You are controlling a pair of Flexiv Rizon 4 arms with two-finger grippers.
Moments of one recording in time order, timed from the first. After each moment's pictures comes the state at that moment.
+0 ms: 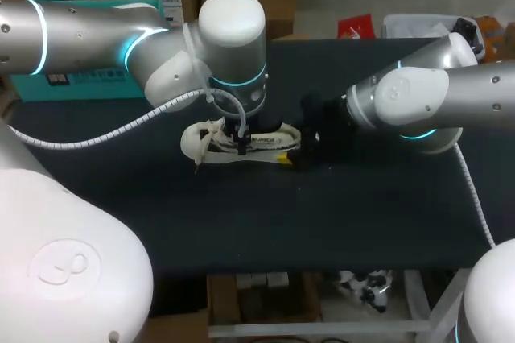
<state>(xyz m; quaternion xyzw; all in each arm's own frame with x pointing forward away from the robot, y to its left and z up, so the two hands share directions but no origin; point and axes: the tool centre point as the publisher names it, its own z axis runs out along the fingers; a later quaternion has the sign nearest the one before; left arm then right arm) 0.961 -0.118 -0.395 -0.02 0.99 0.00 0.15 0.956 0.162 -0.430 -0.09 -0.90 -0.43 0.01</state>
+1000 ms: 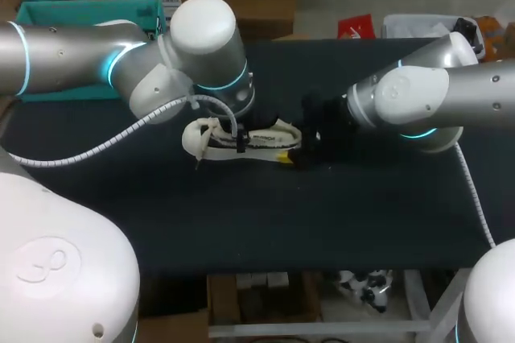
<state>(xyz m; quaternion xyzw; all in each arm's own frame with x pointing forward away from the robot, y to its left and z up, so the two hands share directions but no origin) 0.968 -0.126 -0.393 -0.03 0.98 -0.07 0.17 0.958 0.161 -0.430 -0.09 -0.90 -0.43 0.01</state>
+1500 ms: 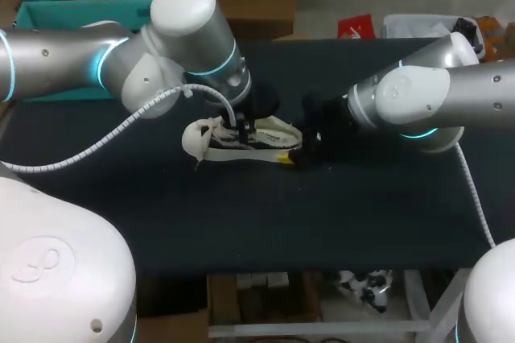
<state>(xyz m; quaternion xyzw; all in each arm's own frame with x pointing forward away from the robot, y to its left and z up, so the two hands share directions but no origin) 0.962 -0.140 -0.364 -0.04 0.98 -0.12 0.15 0.956 0.160 -0.430 -0.09 -0.90 -0.43 0.01</state>
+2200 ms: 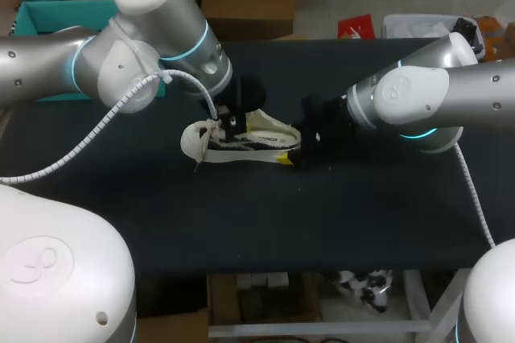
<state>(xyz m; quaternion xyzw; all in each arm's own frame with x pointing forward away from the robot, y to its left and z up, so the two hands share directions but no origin) 0.936 -0.123 -0.342 -0.02 0.98 -0.15 0.10 0.955 0.162 -0.430 -0.09 -0.90 -0.43 0.01</state>
